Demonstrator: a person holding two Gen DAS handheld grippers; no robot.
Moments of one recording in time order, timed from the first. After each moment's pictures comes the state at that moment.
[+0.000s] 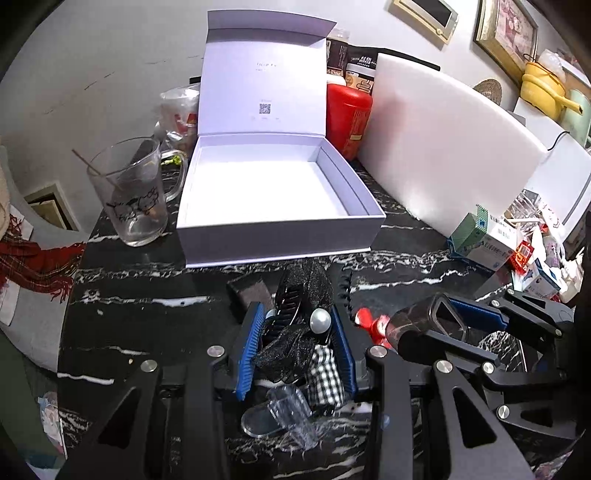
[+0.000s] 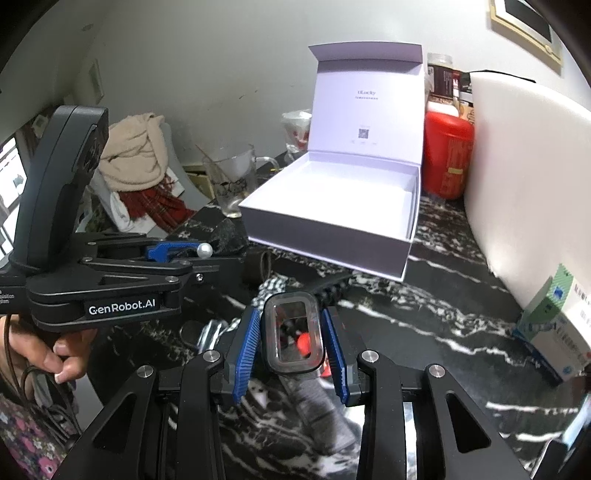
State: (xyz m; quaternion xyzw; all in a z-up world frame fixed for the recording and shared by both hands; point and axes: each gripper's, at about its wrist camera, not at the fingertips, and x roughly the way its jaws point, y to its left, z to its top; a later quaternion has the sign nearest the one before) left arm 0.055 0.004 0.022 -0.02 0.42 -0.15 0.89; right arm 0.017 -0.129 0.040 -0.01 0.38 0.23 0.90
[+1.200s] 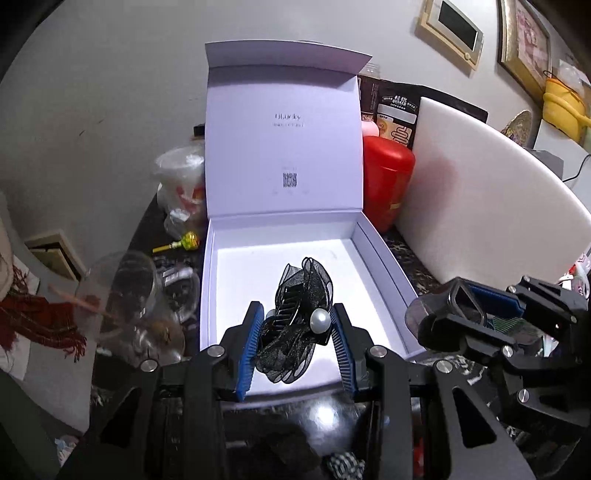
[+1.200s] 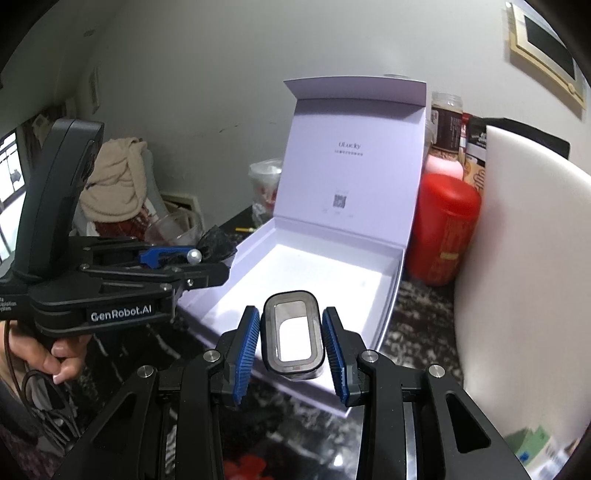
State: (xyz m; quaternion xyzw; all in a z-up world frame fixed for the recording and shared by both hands) left arm 0.175 0.004 0.054 0.00 0.37 -0.12 0.92; right arm 0.137 -0.140 0.069 -0.04 0.33 0.23 0.92
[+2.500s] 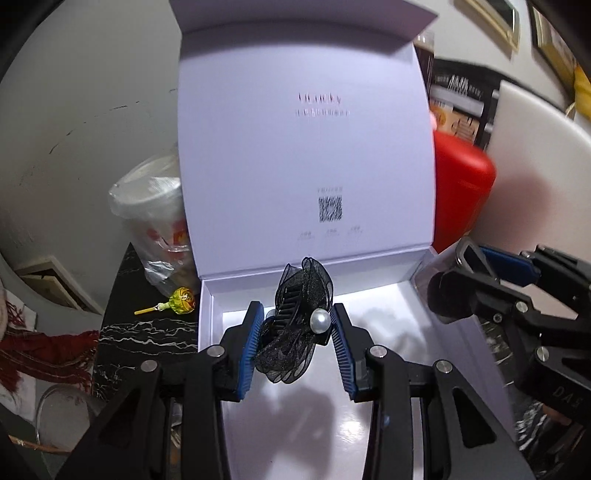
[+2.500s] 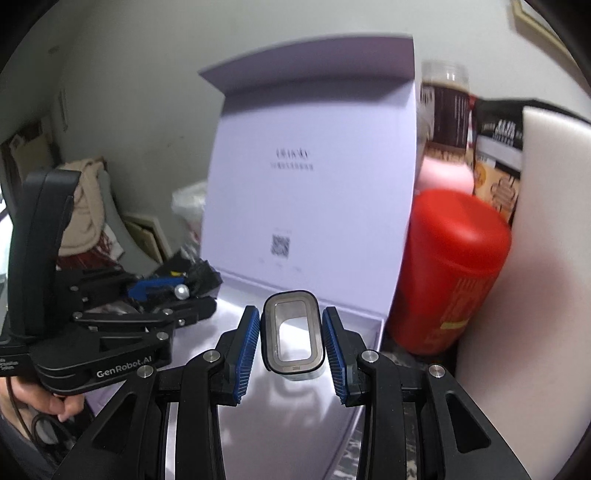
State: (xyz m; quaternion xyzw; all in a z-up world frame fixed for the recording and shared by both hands) left arm 0.307 -0.005 0.018 0.04 0.39 -0.09 0.91; right arm 0.282 -0.148 0.042 -0.01 0.34 0.20 0.92
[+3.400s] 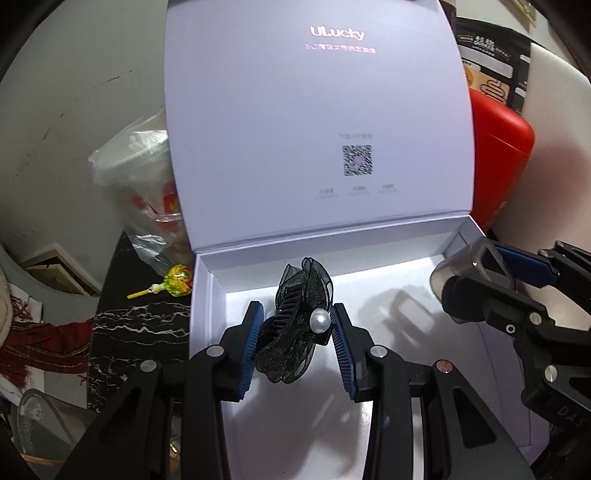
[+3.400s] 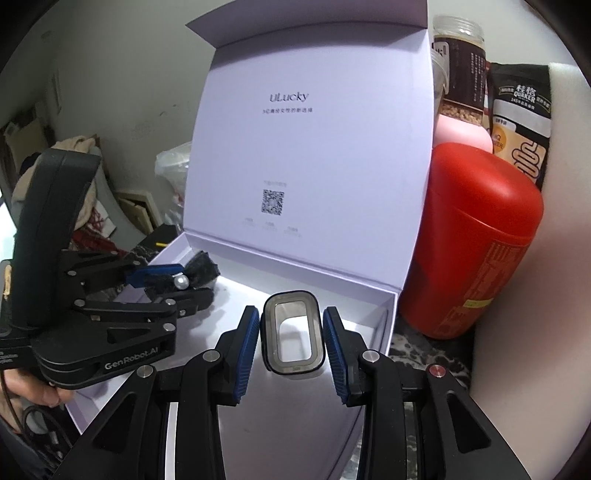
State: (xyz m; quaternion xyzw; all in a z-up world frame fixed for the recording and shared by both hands) left arm 0.327 -0.010 -0.011 0.06 0.44 -0.06 0.89; right arm 0.301 -0.141 0.014 -0.02 0.37 0.20 0.91
